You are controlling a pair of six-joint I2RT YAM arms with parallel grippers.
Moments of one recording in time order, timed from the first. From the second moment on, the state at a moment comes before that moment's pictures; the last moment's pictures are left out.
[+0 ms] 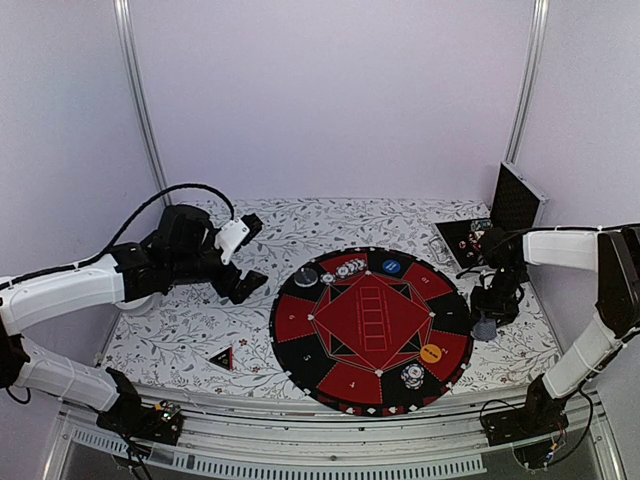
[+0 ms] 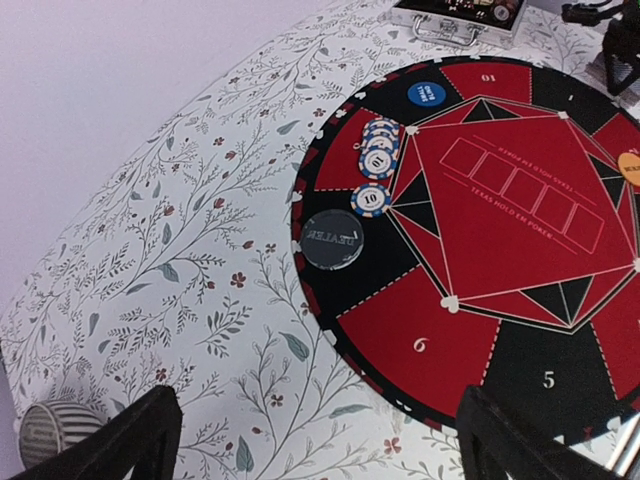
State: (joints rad) left arm -0.69 1.21 0.84 -0.22 -0.05 0.24; right arm 0.21 1.57 0.90 -0.89 0.01 0.41
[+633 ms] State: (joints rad) left arm -0.58 1.24 0.93 -0.19 0.30 -0.15; right arm 0.85 1.72 1.48 -0.87 -0.05 0.17
